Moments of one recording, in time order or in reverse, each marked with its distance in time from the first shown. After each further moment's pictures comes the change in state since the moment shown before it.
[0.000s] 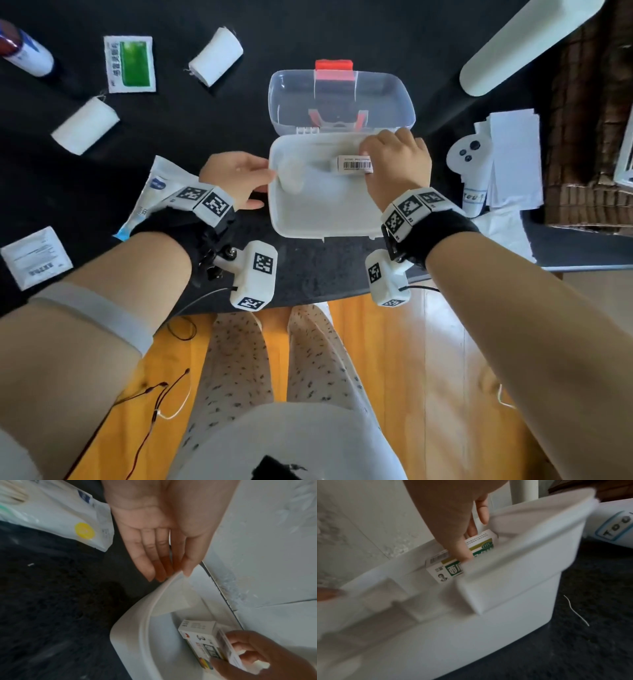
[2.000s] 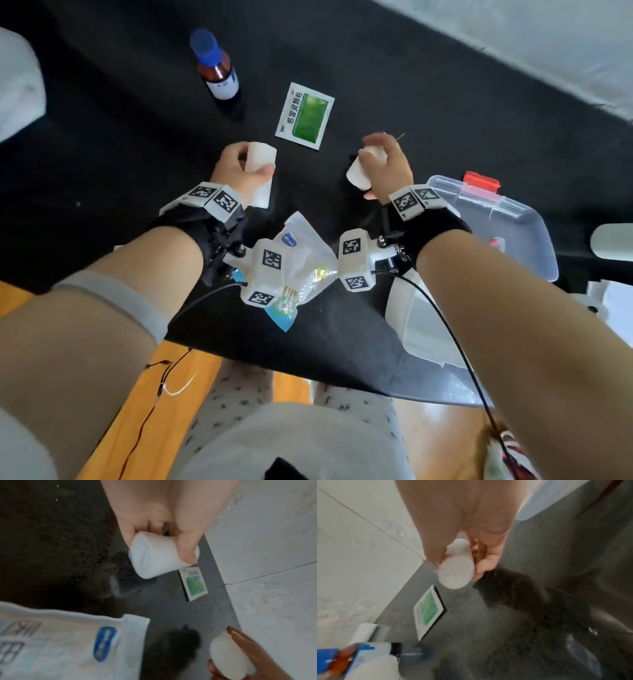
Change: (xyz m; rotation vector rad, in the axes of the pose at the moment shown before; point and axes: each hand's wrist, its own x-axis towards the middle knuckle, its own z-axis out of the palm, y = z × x) left_hand 0.099 -0.039 -0.194 -0.085 0.377 -0.042; right_hand 0.164 -0.209 0.029 0.919 -0.449 0.318
